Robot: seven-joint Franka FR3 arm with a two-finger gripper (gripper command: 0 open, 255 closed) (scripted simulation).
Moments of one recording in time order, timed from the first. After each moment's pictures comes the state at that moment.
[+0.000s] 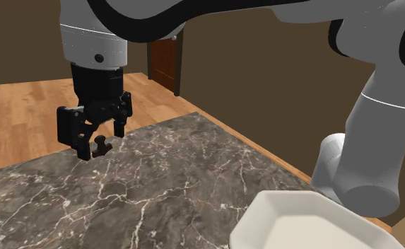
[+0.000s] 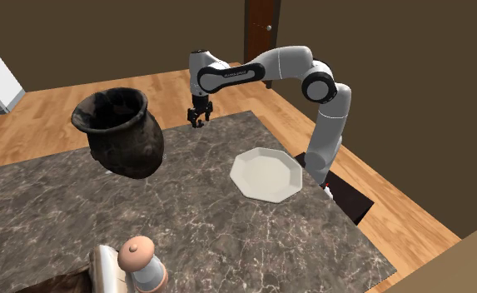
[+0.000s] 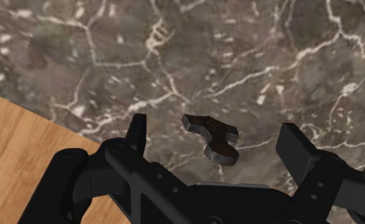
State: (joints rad) arm 0.30 0.08 0.40 -1.74 0.07 1.88 0.31
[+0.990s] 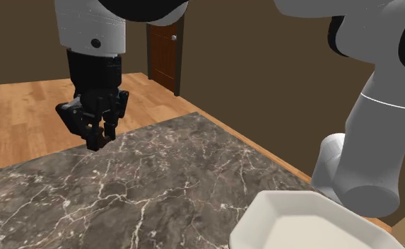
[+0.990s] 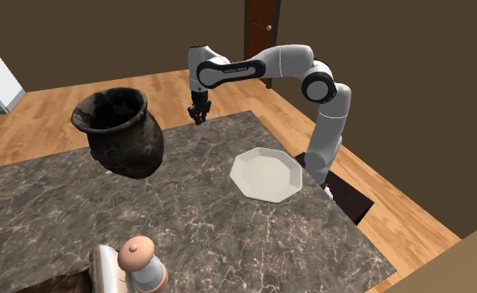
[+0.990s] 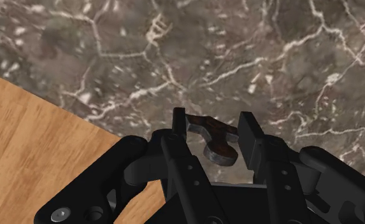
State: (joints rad) arm 0.30 0.08 0.40 -1.69 0.06 1.83 0.32
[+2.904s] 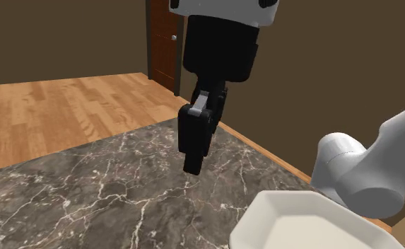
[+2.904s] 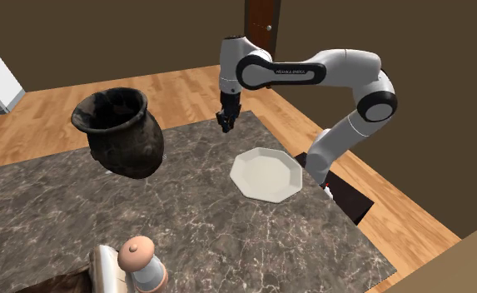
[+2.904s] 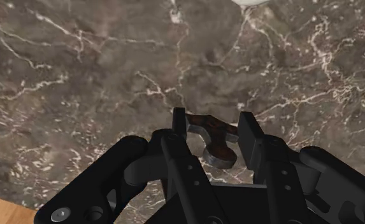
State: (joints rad) arm 0.38 -0.49 0.42 -2.07 0.29 1.68 0.38
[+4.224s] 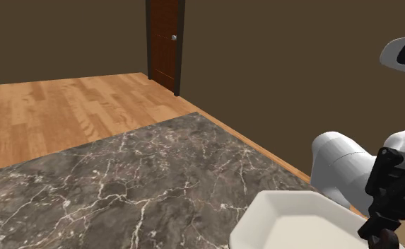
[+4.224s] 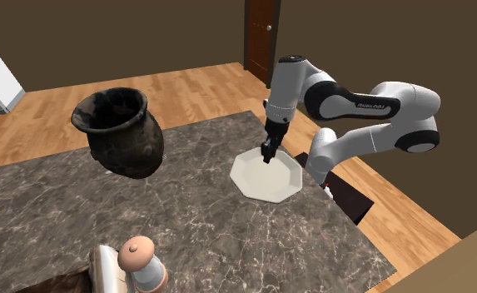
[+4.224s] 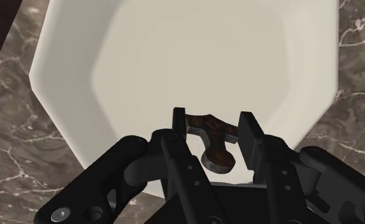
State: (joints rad) arm 0.60 -1.01 0.50 -2.35 0.50 1.51 0.59
